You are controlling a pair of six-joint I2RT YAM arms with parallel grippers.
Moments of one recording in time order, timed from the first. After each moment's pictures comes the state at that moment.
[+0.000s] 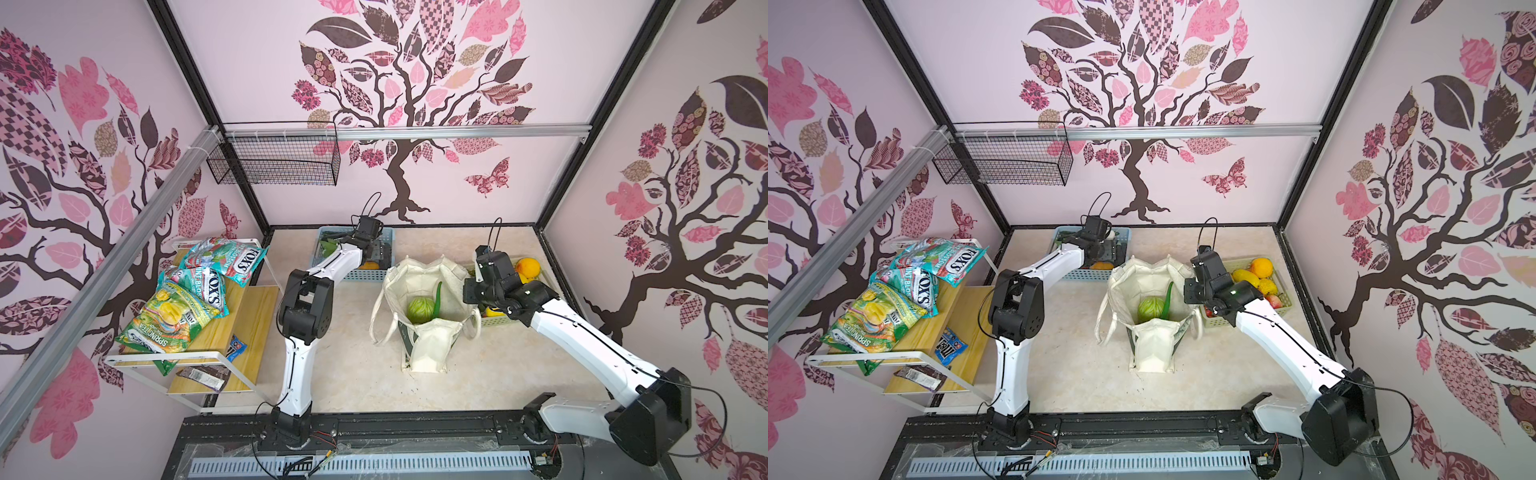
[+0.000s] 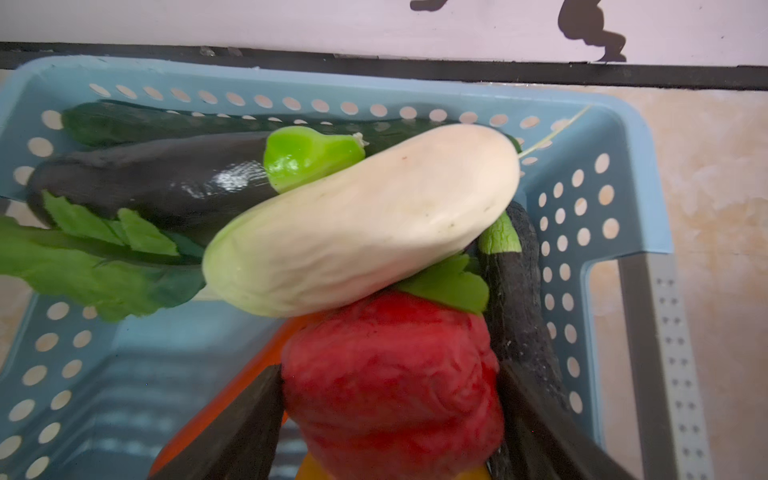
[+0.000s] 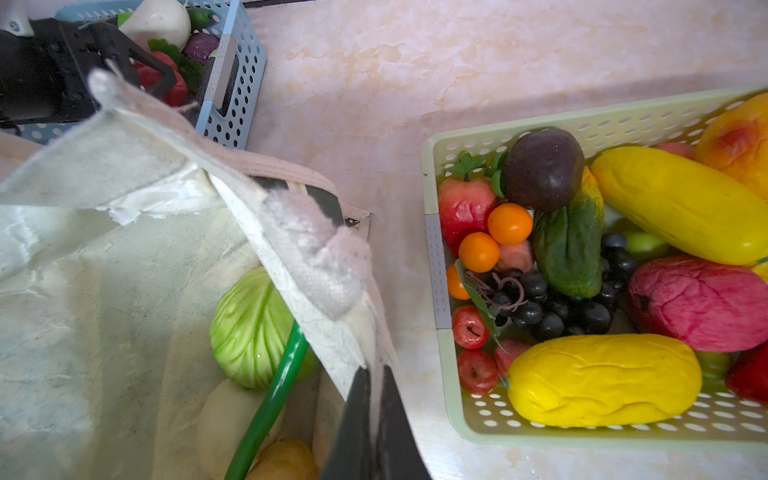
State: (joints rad) left arm -0.34 2.17 1.77 -0.46 -0.27 -0.29; right arm 0.50 1.25 1.07 -0.63 0.14 0.41
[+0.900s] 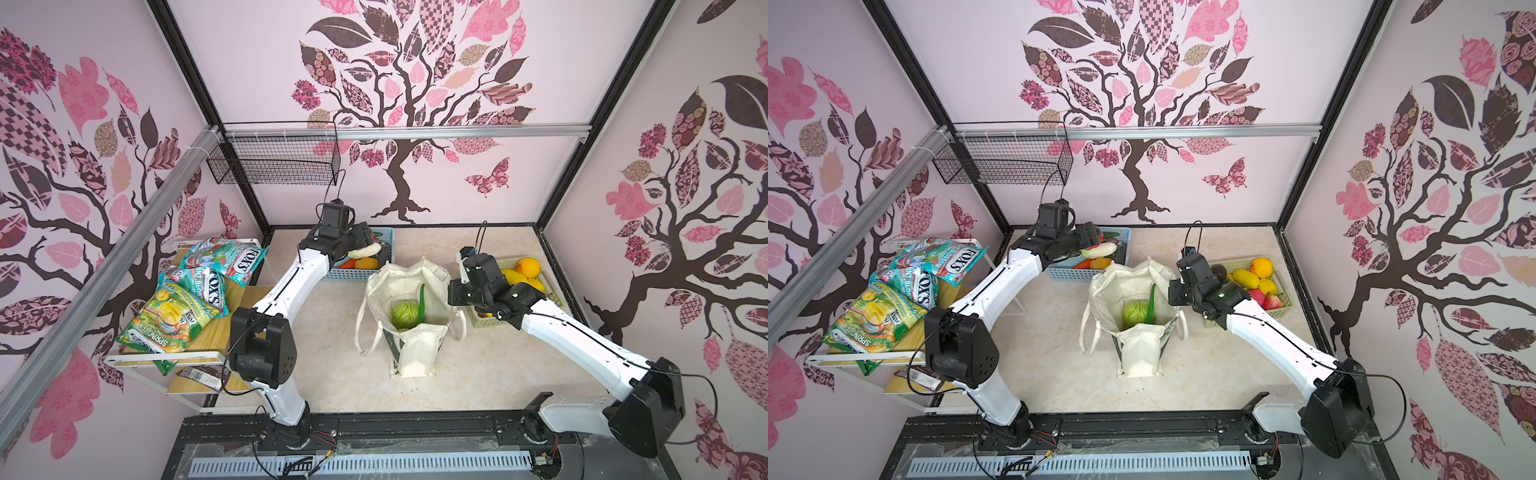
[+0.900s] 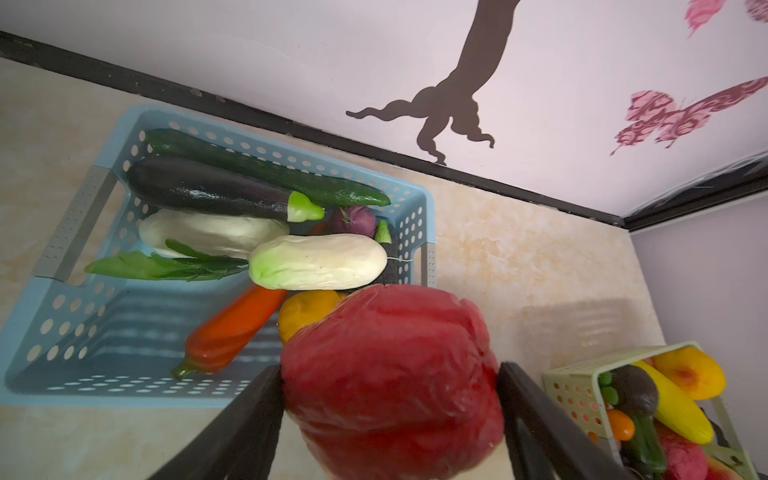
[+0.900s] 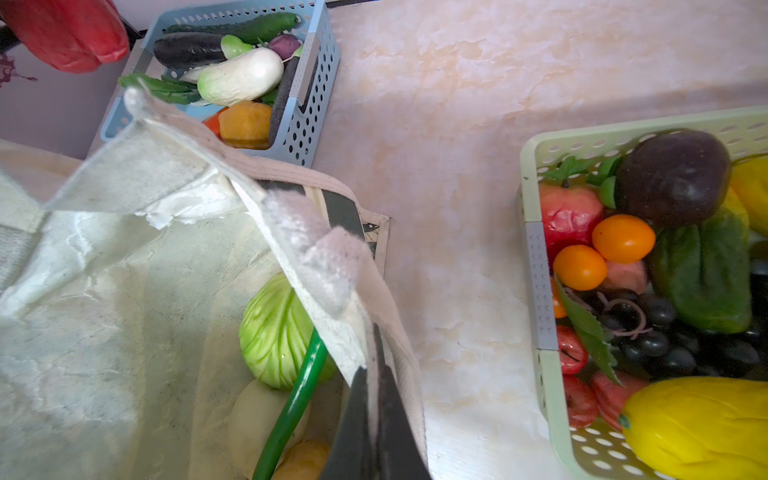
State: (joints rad) left arm -0.27 1.70 1.55 -0.46 0.05 -0.48; right arm 0.60 1.29 1.07 -0.53 0.08 0.48
